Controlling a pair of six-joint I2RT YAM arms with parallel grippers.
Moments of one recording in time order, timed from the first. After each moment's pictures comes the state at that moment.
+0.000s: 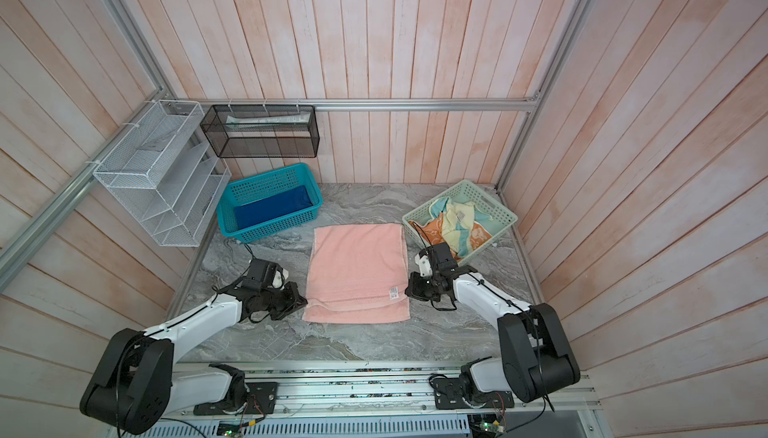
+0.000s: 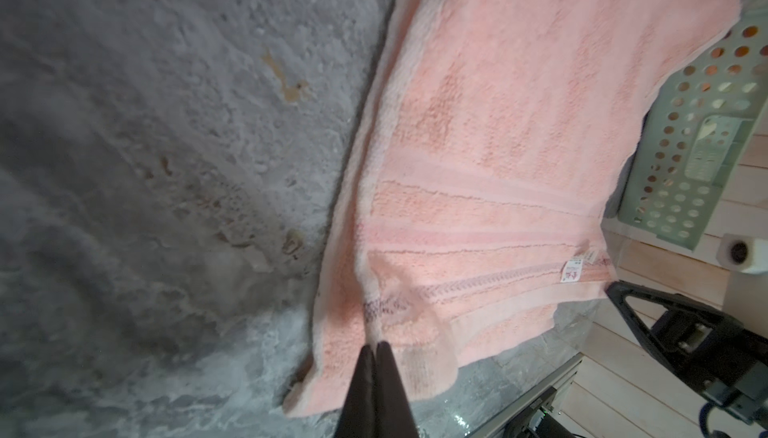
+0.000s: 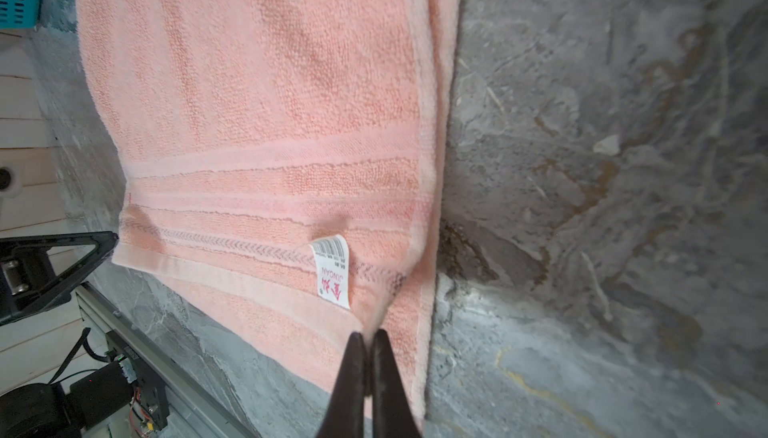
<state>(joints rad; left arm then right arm) -0.28 1.28 0.56 -0.34 0.44 -0.78 0.33 1.38 0.71 -0.44 -0.43 0.48</state>
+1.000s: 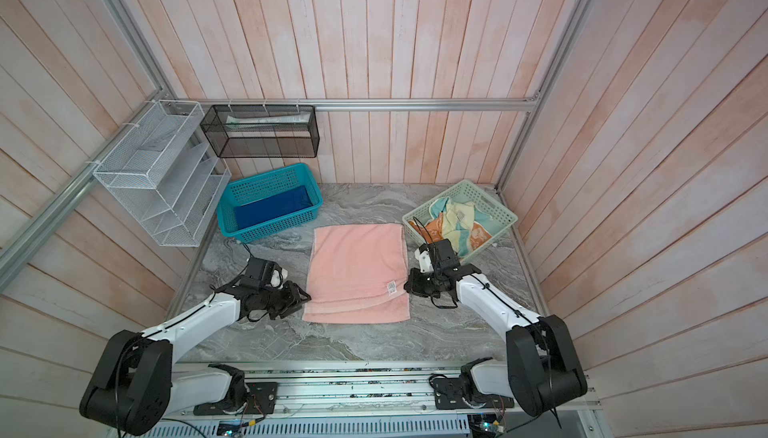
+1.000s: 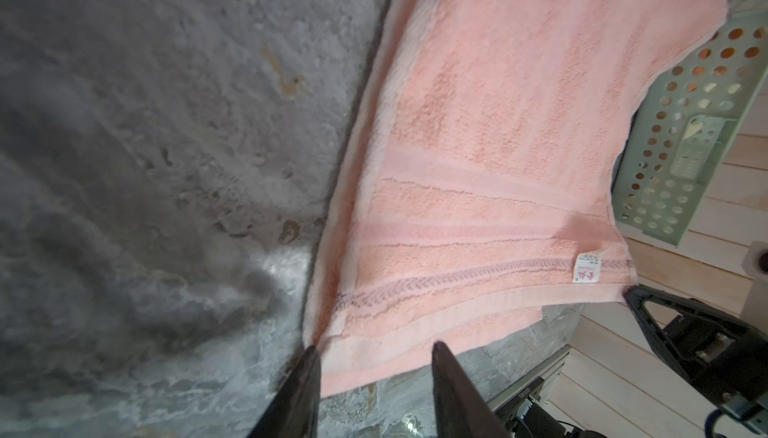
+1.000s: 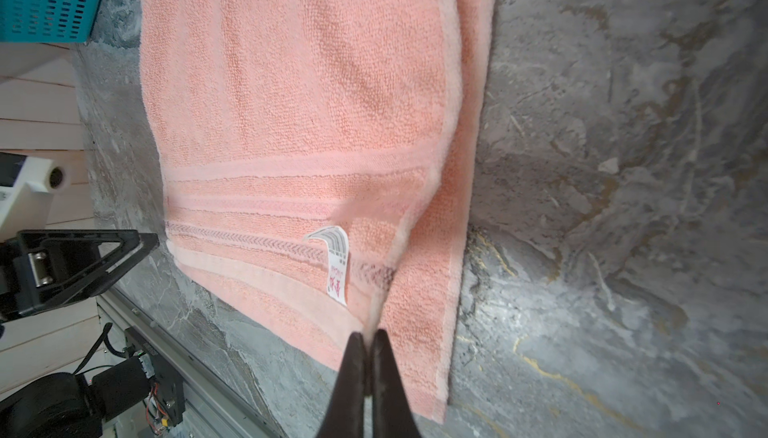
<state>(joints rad) -0.26 1.28 0.53 -0.35 0.49 -0.80 0.35 1.32 0.73 -0.46 -0.43 0.50</state>
